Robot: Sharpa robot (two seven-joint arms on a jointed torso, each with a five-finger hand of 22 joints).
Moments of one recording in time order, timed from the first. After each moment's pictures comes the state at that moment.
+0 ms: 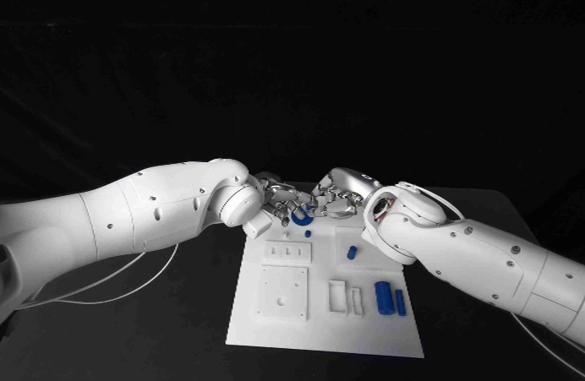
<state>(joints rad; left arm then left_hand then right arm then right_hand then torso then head) 1.39 -0.56 -0.16 1.27 -0.36 -0.14 -0.42 1.15 0.02 0.10 -0.08 0.62 1.17 -0.01 0.13 0.72 1.46 -0.07 0.36 0.28 1.40 -0.12 1.12 0.55 0.06 1.11 -0.14 0.91 0.81 1.06 -0.55 0.19 1.35 -1.50 -0.24 -0.16 1.25 -0.07 0.34 -0.18 0.21 1.19 0.07 0.06 0.09 1.32 -0.03 1.09 1.25 1.46 -0.08 1.06 1.23 0.09 1.47 -0.10 0.96 1.31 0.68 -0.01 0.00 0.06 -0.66</state>
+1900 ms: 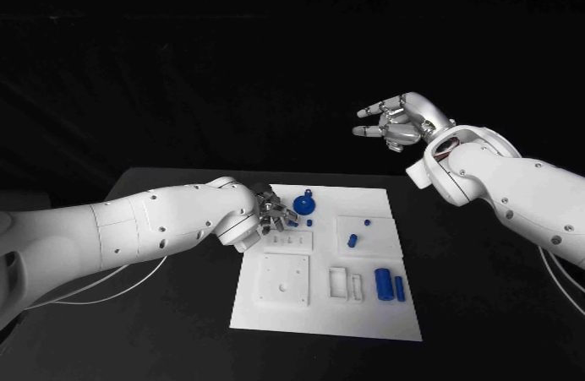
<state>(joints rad) 1.31 -0.57 -0.24 1.29 -0.72 -0.26 -0.49 1.15 0.03 0.07 -0.12 0.61 1.19 0.01 0.17 0.72 1.47 -0.08 0.54 0.30 1.42 -0.14 1.25 0.74 0.05 1.17 -0.15 0.86 0.99 1.14 -0.67 0.30 1.26 -1.11 -0.34 0.07 1.25 -0.05 -0.03 -0.11 0.44 0.98 0.12 0.07 0.07 1.24 0.01 1.00 1.13 1.42 -0.06 0.98 1.16 0.08 1.46 -0.08 0.85 1.31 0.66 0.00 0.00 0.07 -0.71</state>
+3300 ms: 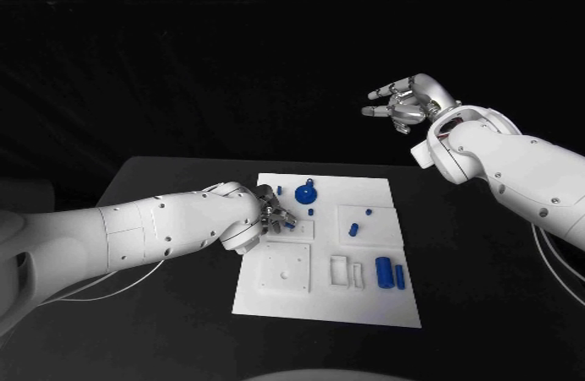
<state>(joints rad) 1.25 -0.57 -0.24 1.30 -0.86 -0.30 -0.54 1.14 0.02 0.07 -0.12 0.63 1.19 0.02 0.16 0.72 1.47 -0.08 0.56 0.30 1.43 -0.14 1.27 0.75 0.05 1.23 -0.14 0.70 1.20 1.17 -0.61 0.30 1.12 -1.11 -0.34 0.04 1.25 -0.05 -0.03 -0.11 0.43 0.98 0.12 0.07 0.07 1.24 0.01 1.00 1.13 1.42 -0.06 0.98 1.15 0.08 1.46 -0.08 0.84 1.31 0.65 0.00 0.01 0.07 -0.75</state>
